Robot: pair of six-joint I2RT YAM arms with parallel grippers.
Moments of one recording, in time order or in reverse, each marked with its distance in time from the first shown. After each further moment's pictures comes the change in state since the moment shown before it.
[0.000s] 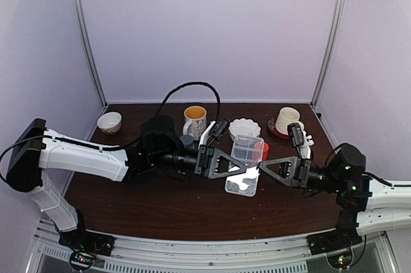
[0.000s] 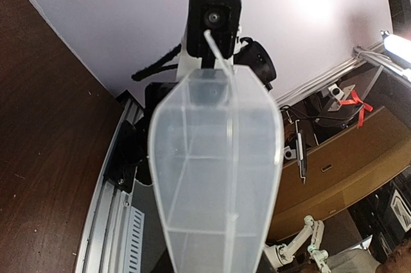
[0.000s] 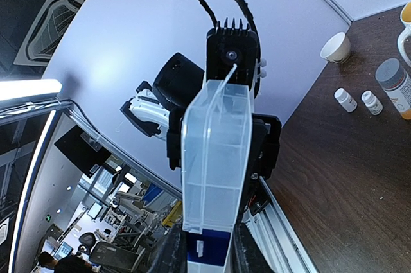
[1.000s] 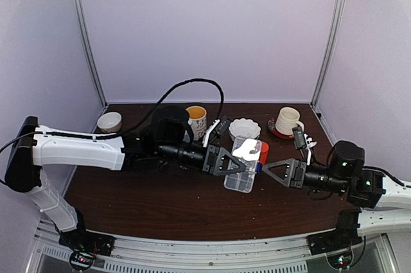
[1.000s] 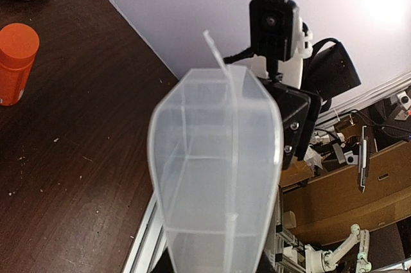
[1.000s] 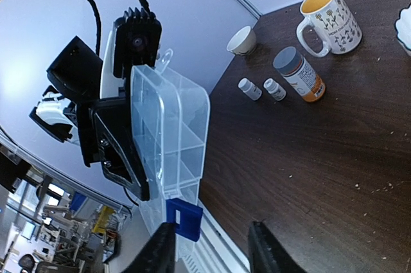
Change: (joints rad) left arm 0.005 -0.018 0.151 -0.484 -0.131 0.224; right arm 0.002 -0.115 0.095 -0.519 0.235 -0.148
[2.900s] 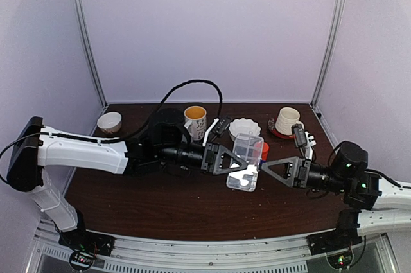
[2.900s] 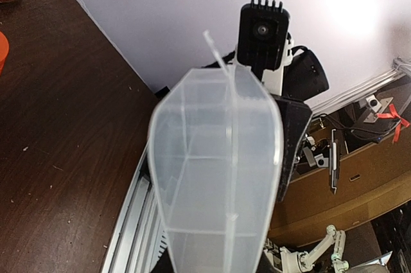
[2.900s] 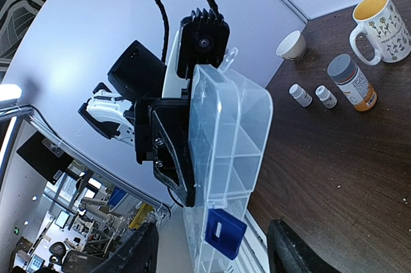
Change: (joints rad) left arm 0.011 0.020 -0.055 0.215 0.075 -0.119; right arm -0.002 0.018 -0.042 0.214 -0.123 0.067
